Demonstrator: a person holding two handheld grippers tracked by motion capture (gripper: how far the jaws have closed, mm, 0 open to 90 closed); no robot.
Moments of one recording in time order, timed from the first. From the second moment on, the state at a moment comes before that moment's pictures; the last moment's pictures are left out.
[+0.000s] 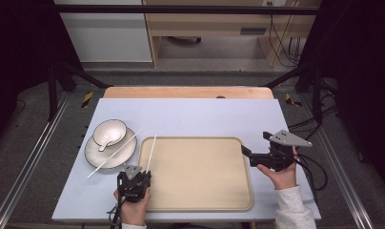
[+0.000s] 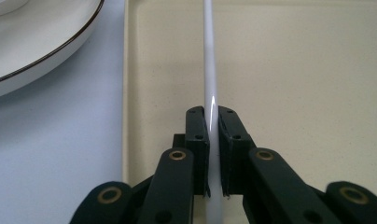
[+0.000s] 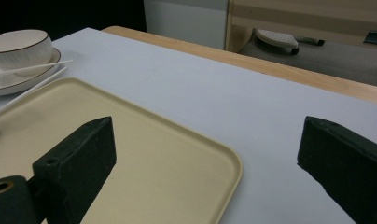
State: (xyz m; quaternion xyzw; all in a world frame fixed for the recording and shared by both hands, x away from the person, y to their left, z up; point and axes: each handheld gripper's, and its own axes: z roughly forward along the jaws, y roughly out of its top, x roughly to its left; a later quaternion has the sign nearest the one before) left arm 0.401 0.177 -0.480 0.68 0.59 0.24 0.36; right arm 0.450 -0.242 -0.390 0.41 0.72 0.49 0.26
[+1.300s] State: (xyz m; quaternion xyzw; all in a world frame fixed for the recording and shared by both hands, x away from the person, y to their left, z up) left arm 0.418 0.207 -0.427 0.71 0.52 0.24 0.42; right arm 0.446 -0.250 -0.385 0.42 0.71 0.50 0.26
